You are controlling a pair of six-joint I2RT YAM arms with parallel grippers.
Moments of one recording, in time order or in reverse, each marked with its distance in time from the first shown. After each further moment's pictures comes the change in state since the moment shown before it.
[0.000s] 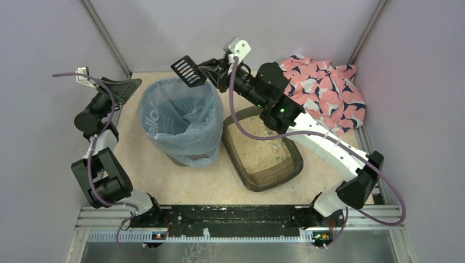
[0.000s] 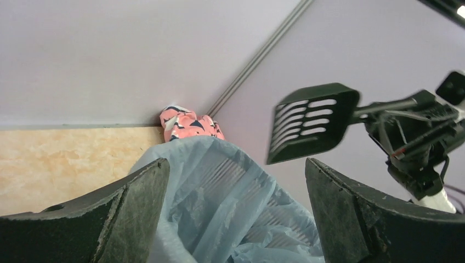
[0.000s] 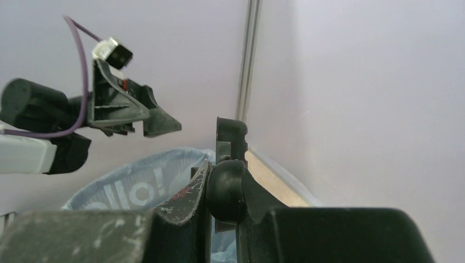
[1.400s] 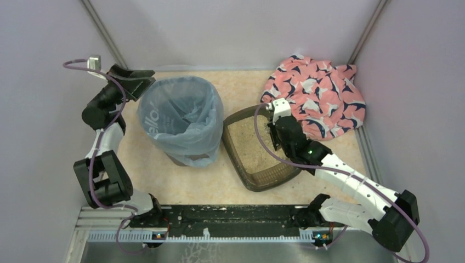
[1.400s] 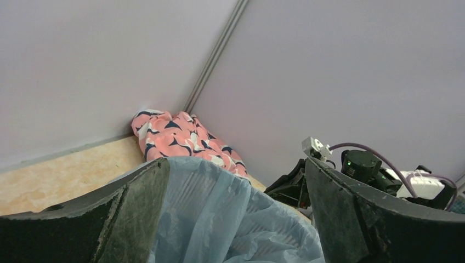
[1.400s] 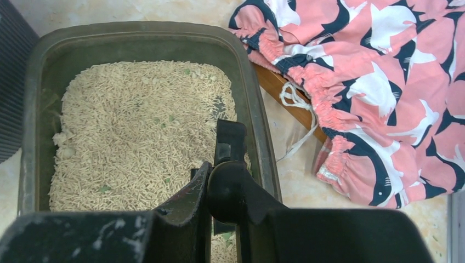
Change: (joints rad) left arm -0.145 0.016 0.103 0.024 0.000 0.029; right arm -0.132 -0.515 -0.805 -0.444 0.607 0.137
